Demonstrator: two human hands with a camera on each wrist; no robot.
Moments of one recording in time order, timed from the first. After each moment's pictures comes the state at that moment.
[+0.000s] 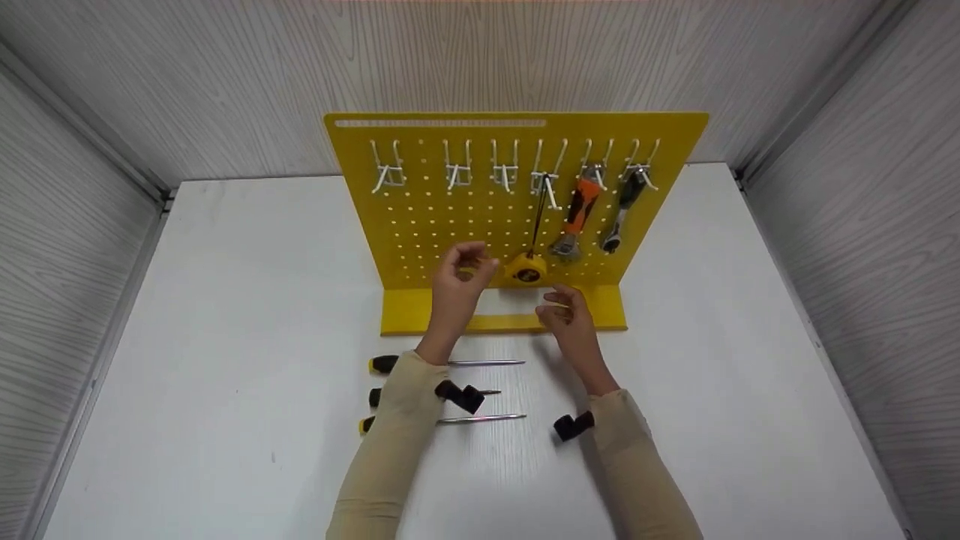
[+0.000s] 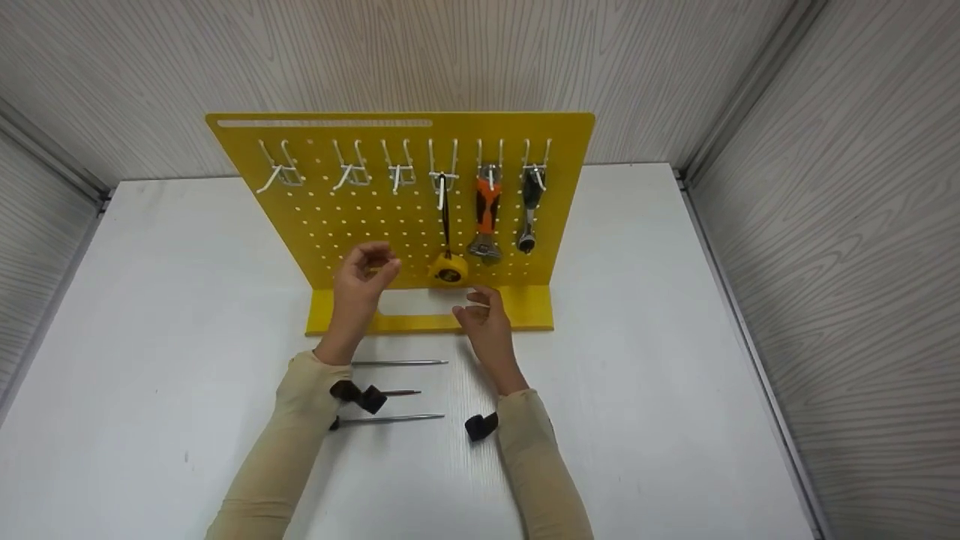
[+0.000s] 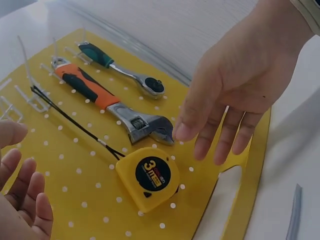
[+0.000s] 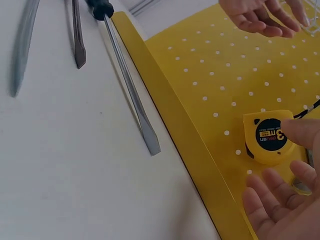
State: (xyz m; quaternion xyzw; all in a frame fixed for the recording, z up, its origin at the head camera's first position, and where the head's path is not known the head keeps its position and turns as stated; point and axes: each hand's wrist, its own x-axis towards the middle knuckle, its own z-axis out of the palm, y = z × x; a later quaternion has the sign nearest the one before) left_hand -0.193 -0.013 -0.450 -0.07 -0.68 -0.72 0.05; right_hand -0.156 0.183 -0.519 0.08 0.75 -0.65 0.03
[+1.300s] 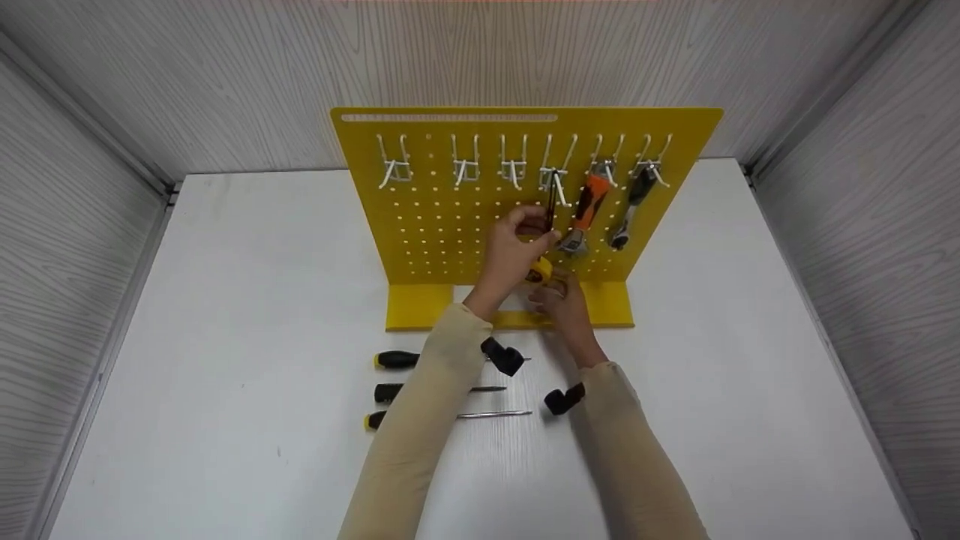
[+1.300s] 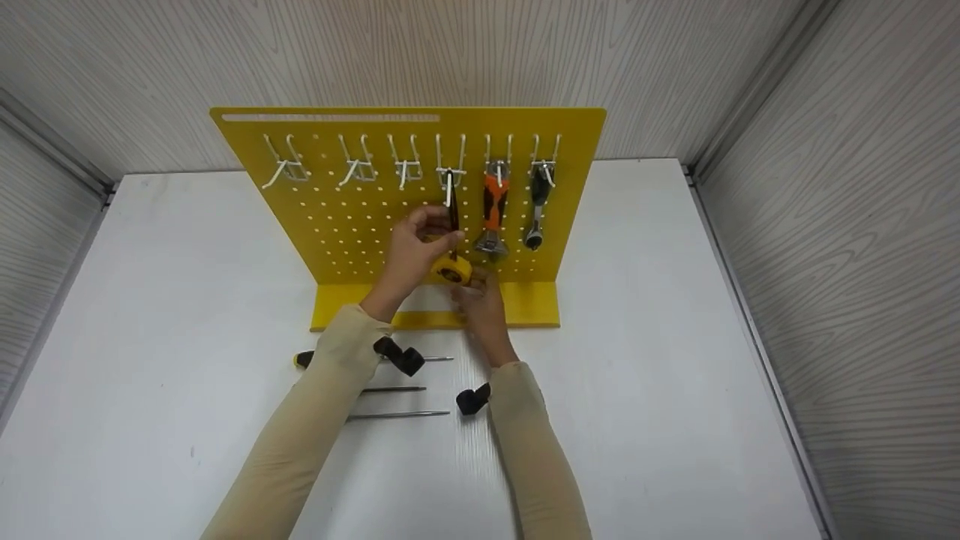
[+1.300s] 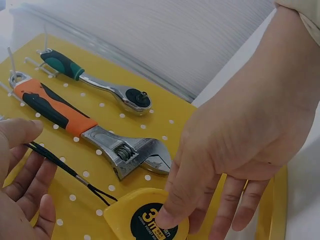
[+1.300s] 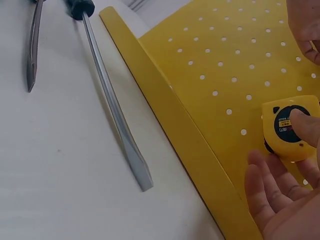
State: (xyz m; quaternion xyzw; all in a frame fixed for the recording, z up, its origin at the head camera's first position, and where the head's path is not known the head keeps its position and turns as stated) left_hand -0.233 0.040 -0.418 -0.12 -0.73 -0.67 -0.02; right_hand -0.193 0.166 -0.516 0.14 0.72 -0.68 0.07
